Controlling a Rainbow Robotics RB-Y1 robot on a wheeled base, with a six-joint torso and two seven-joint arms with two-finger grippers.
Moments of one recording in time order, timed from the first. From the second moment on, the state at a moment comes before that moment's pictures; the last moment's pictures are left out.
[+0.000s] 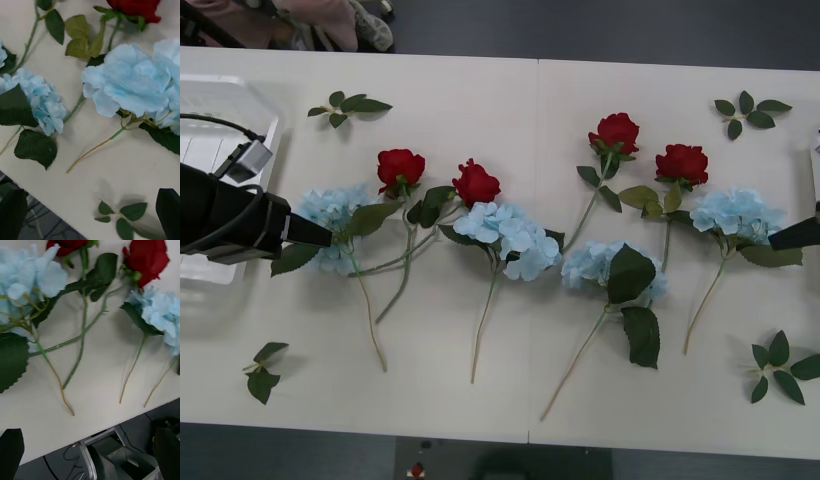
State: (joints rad) right arm -0.39 -0.79 -0.35 -1.42 -1.16 1.78 1.97; left arm -0.30 1.11 -0.14 -1.84 1.52 1.30 -1.22
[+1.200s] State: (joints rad) right arm -0.39 -0.79 0.16 -1.42 -0.96 1.42 1.09; left arm -0.61 0.84 -0.51 -1.43 1.06 1.28 -0.94
